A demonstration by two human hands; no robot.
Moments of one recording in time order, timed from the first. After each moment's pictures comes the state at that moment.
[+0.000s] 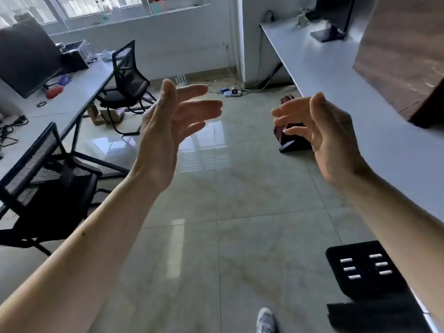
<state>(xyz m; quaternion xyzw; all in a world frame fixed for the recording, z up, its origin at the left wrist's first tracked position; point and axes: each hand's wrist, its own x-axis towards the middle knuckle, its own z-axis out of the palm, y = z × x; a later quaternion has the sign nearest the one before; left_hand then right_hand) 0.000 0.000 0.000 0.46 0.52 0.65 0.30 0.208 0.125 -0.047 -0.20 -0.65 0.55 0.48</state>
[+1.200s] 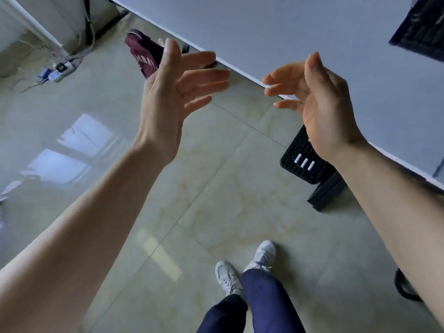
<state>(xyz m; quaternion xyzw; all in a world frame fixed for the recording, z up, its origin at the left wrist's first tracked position) 0.051 0.278 -0.180 0.56 0.42 0.38 0.61 0.249 0.213 -0.223 -0.53 -0.41 0.43 0.61</state>
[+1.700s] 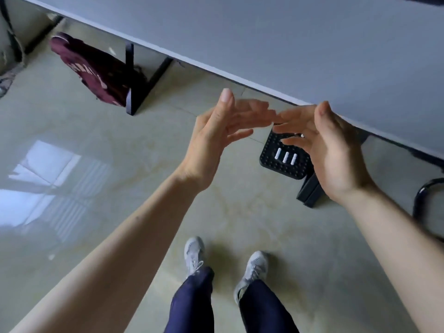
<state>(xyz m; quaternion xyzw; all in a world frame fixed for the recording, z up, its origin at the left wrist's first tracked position) 0.168 0.291 -0.359 0.59 0.30 0.24 0.71 0.315 0.186 -0.382 -0.58 -0.32 0.40 0.63</state>
